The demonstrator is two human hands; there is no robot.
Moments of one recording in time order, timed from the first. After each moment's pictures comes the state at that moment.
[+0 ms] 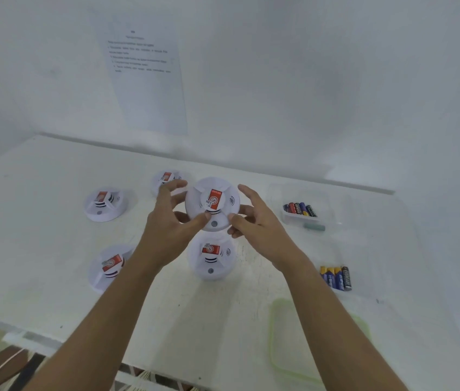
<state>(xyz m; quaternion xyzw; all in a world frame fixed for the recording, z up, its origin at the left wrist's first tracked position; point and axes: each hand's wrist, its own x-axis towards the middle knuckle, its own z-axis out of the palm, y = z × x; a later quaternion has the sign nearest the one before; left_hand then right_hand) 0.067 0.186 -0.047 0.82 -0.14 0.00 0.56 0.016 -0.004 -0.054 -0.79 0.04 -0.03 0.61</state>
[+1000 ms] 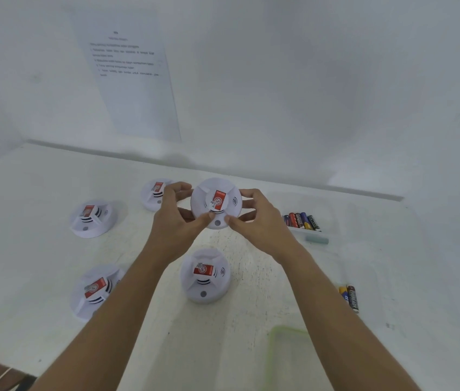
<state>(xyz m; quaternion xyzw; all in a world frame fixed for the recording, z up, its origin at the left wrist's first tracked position) 0.119 0.147 -0.061 0.84 -0.14 0.01 0.52 0.062 -0.035 -0.057 -0.84 0.07 -0.05 0.53</state>
